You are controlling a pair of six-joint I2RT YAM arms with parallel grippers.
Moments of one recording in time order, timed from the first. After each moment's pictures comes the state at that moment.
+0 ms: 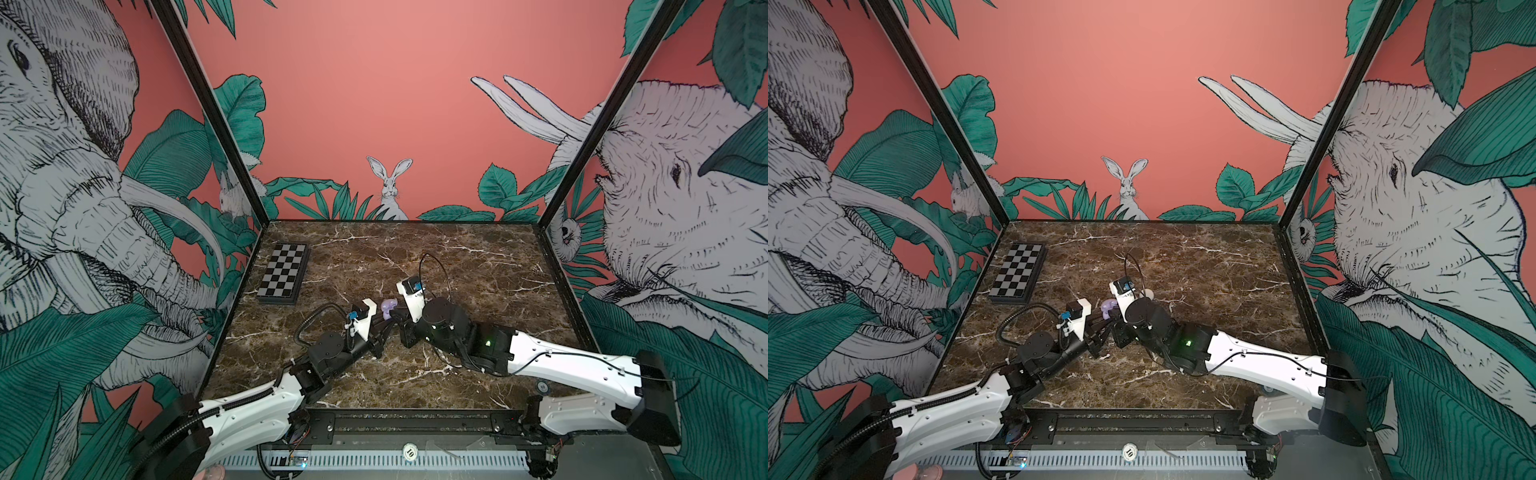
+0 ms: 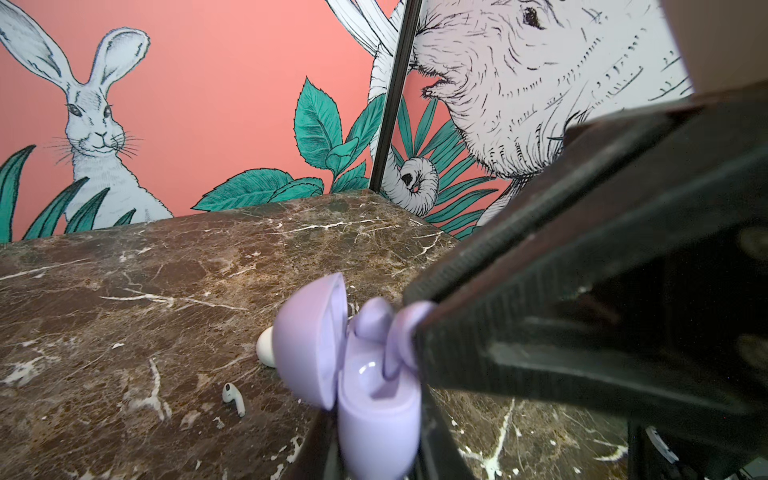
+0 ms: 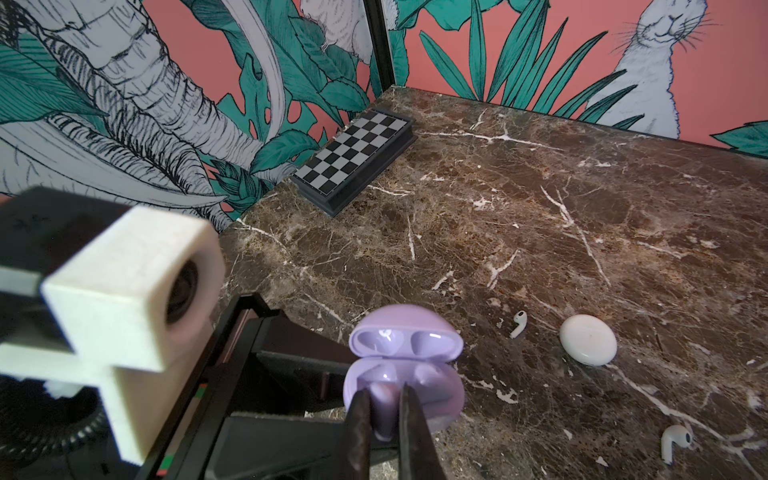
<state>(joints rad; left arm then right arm) -0.92 0.90 0.21 0.71 -0.02 -0.22 1.17 1.28 1.00 -0.17 0.26 0.39</state>
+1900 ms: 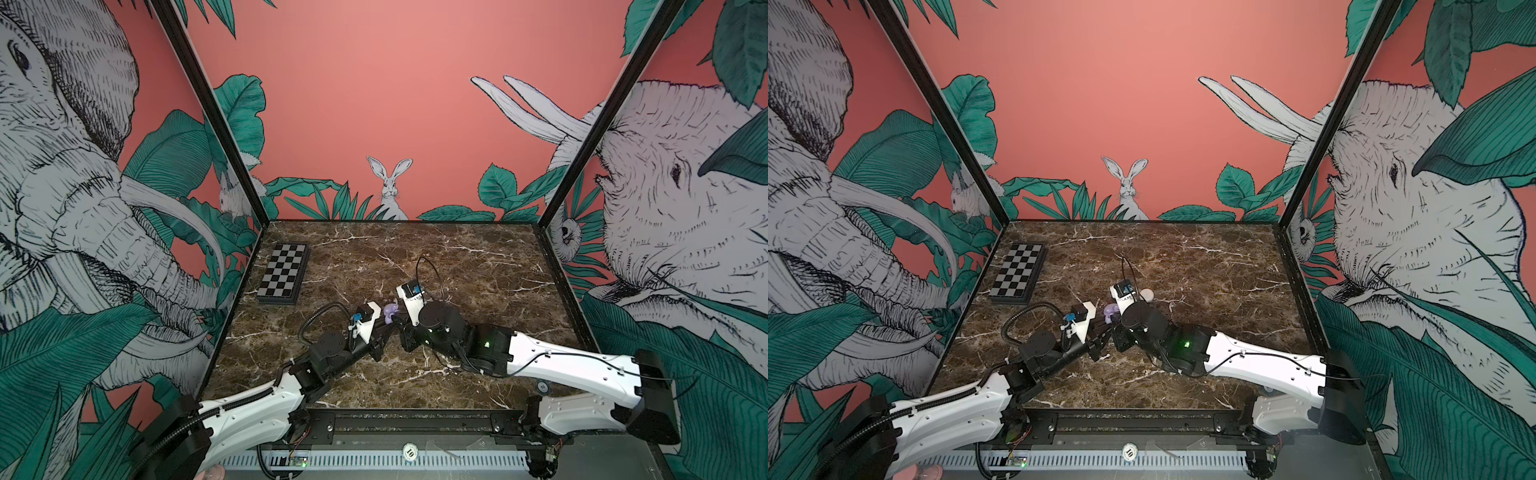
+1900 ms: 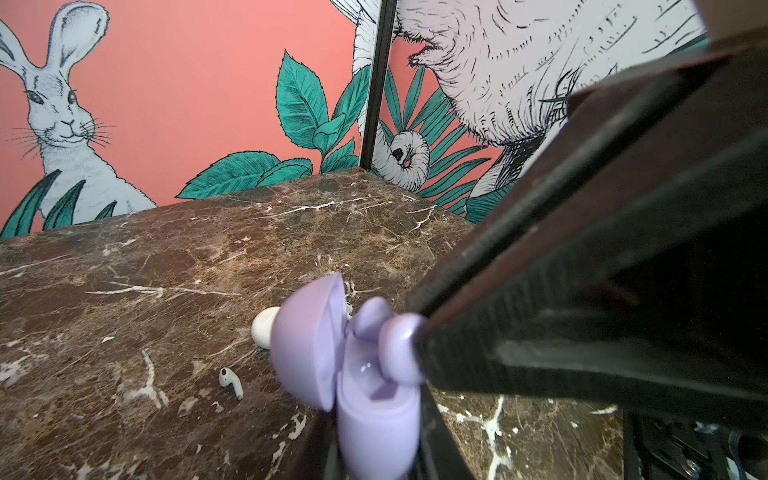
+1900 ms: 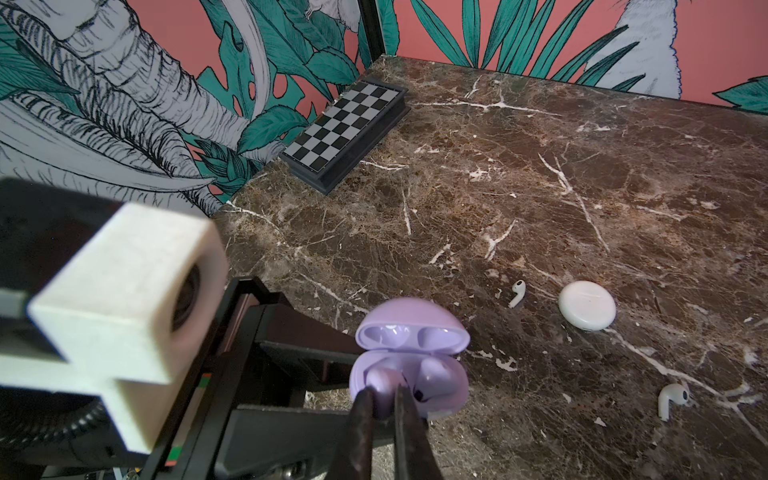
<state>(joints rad) -0.91 0.90 0.21 0.65 0.06 -0.16 1.18 1.28 1.01 -0.25 0.28 0.44</state>
